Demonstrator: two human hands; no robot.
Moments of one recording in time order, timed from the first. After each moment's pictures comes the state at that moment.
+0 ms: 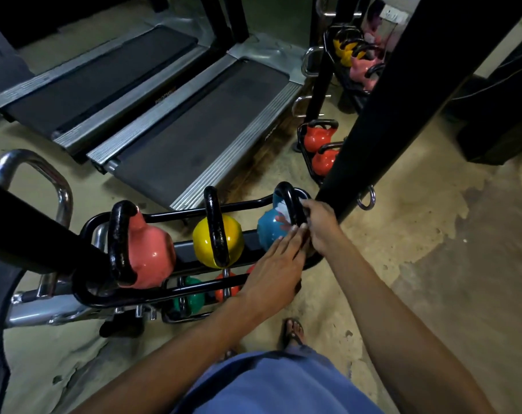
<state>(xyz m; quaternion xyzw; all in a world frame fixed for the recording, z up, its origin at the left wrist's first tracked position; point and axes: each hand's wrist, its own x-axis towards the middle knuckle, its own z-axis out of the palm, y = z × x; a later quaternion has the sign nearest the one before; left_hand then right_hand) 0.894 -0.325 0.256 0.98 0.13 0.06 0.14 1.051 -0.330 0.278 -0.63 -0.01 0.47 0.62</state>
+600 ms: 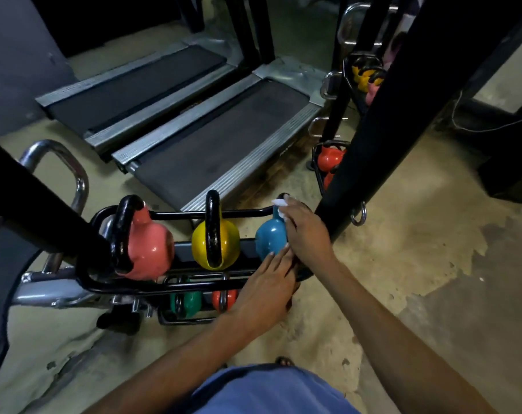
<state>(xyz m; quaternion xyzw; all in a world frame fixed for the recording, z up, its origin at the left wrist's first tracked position) 0.893 -0.353 0.260 0.97 0.18 0.05 0.12 1.064 -0.341 0.255 -0.75 -0.56 0.06 0.35</state>
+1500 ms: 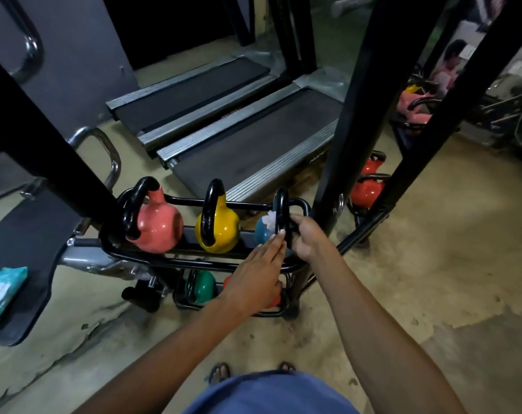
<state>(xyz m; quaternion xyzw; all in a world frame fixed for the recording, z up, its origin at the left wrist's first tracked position) 0.918 -0.397 0.271 0.94 0.32 0.03 0.12 1.090 -0.354 0.241 -0.53 -0.03 0.64 0.56</state>
